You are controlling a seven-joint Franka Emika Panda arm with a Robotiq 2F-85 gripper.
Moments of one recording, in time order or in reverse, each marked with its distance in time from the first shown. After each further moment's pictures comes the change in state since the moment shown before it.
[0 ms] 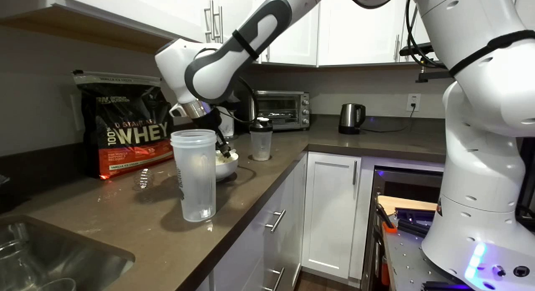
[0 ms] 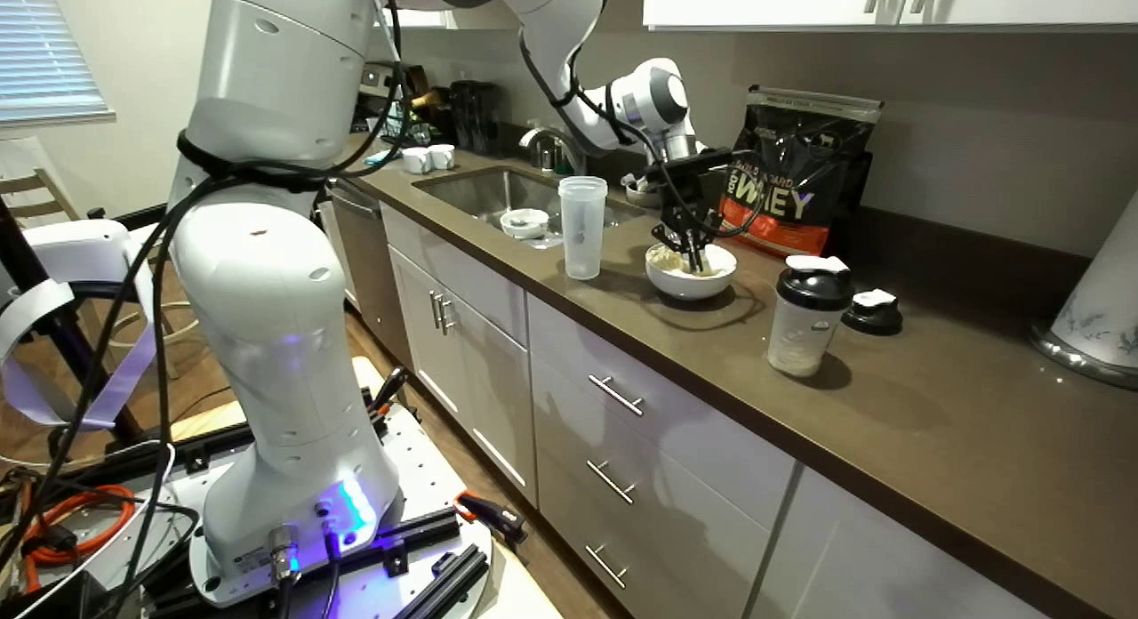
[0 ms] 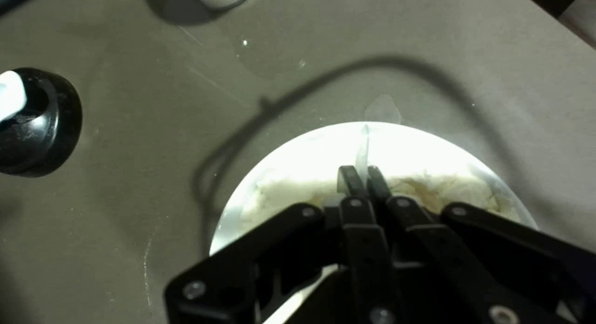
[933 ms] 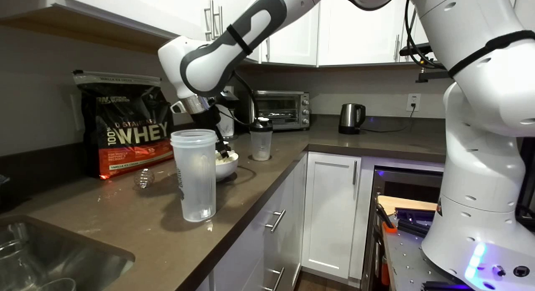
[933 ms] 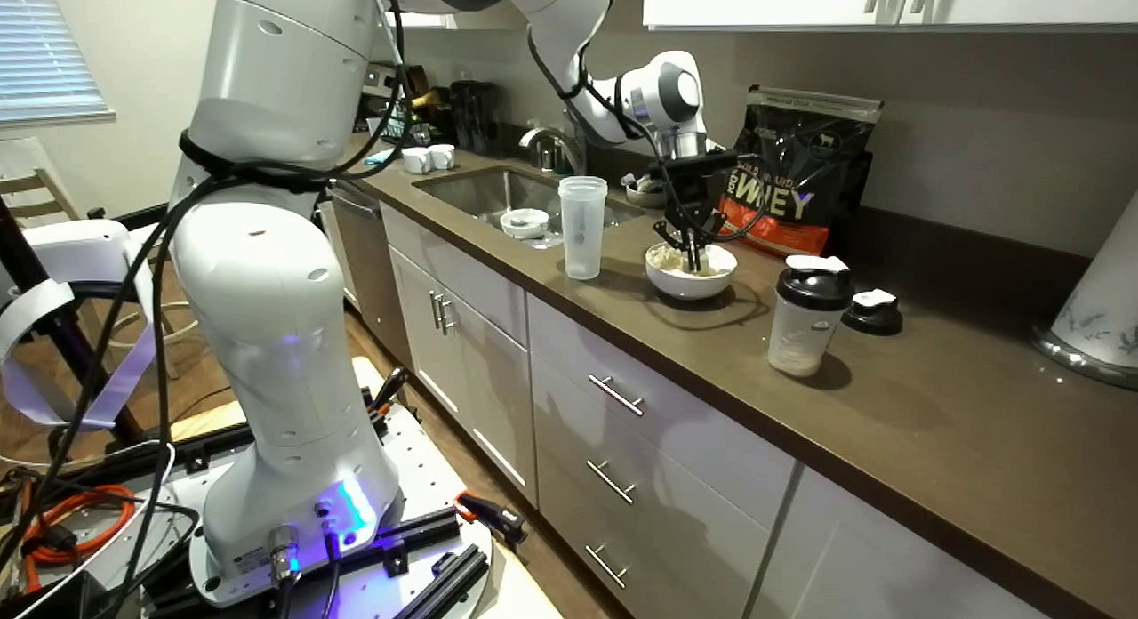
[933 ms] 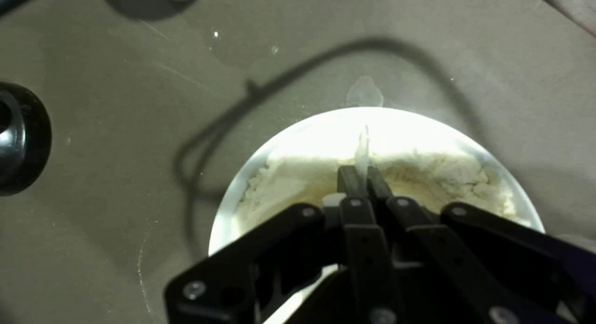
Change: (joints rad) arm -0.010 0.013 -0.013 0.042 0.114 -0.013 -0.011
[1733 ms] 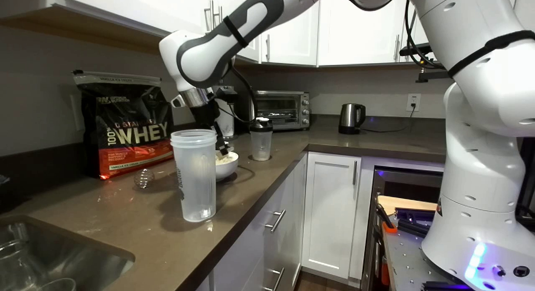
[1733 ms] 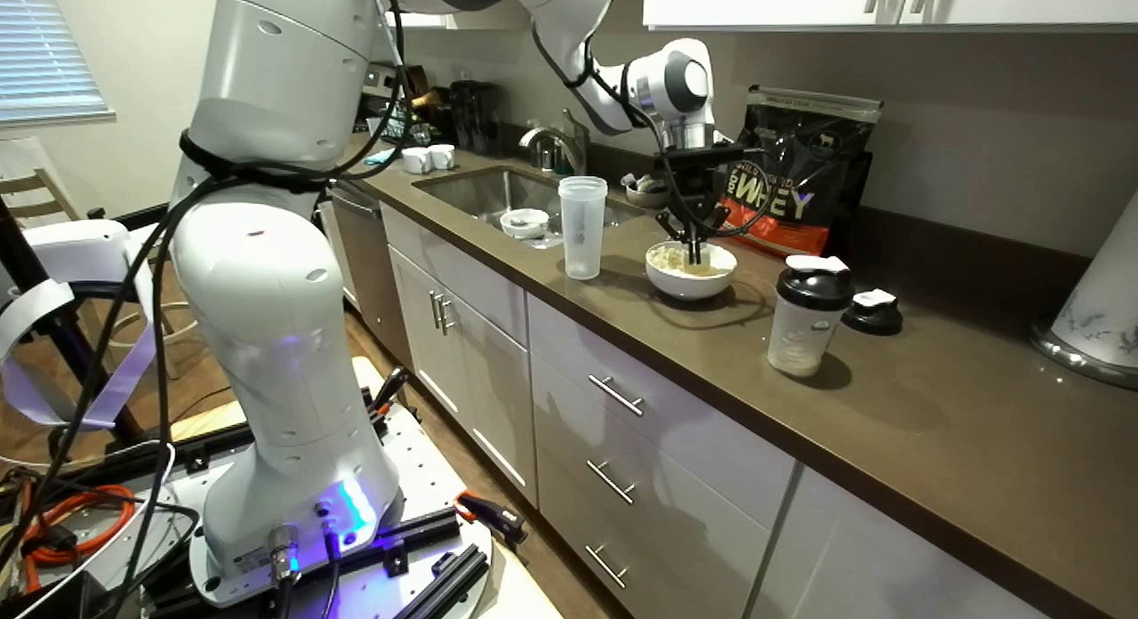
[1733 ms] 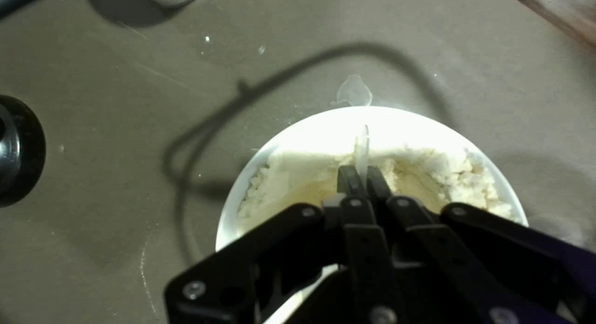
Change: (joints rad) arm -0.008 0.000 -0.005 0.045 0.074 -0.050 -0.027
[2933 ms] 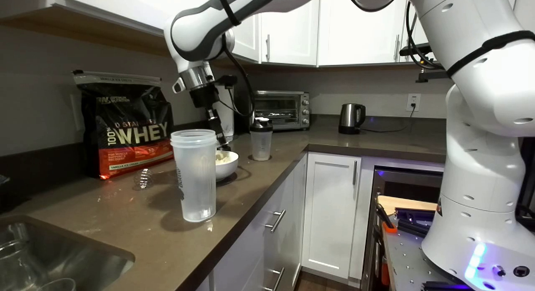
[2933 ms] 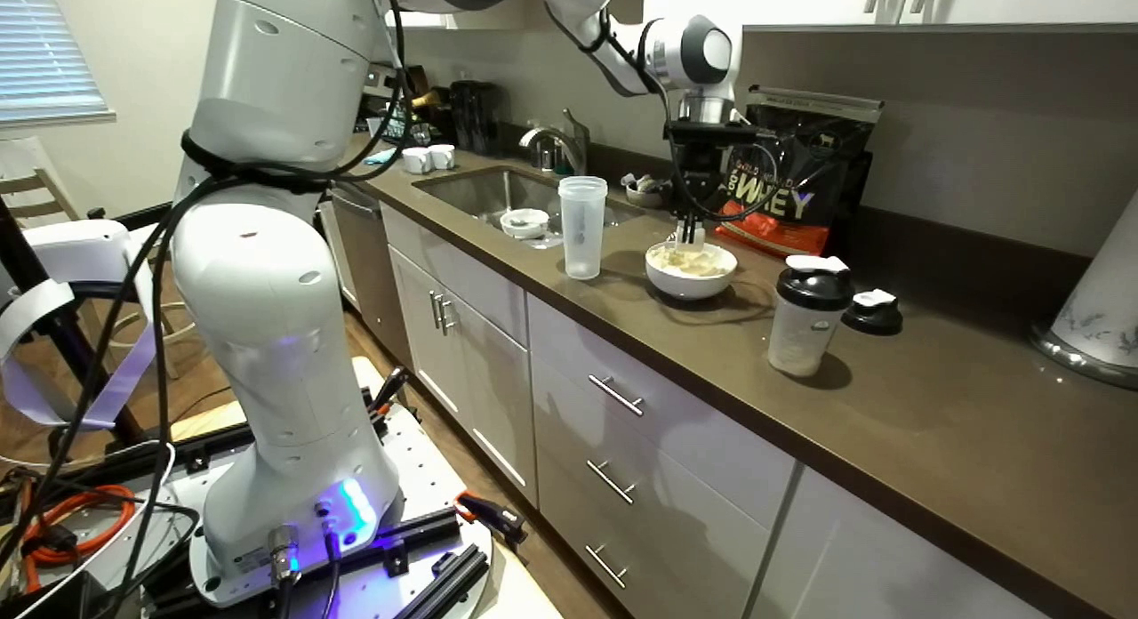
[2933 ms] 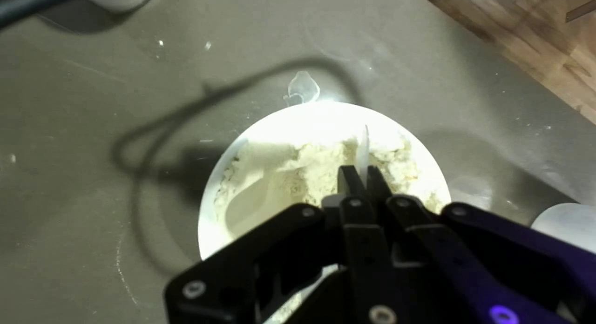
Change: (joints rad) arm -0.044 -0.003 0.013 0.123 0.189 -0.165 -0.092
